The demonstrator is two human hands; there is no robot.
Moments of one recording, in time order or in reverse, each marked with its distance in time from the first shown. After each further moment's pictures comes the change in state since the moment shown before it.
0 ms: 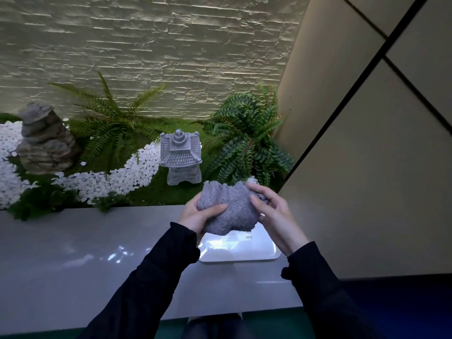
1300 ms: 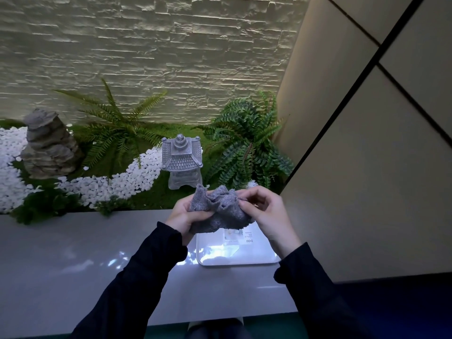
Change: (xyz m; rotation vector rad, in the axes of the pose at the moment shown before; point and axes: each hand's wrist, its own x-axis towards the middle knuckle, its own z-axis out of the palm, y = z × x) left_hand -0.006 0.012 -0.023 0.058 -0.200 0.139; right_hand -0.012 -0.023 0.031 -0.327 0.064 -0.183
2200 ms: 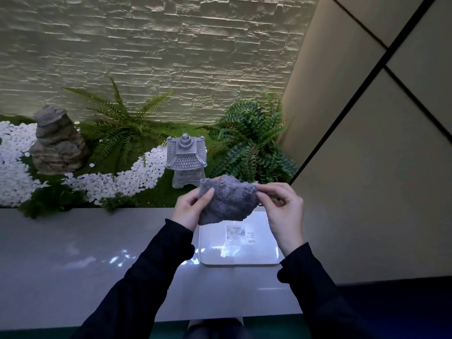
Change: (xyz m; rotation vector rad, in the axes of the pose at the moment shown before) left_hand -0.001 0.001 0.012 0.083 0.180 0.135; right_hand -0.003 -0.001 -0.004 -0.135 0.337 -0.229
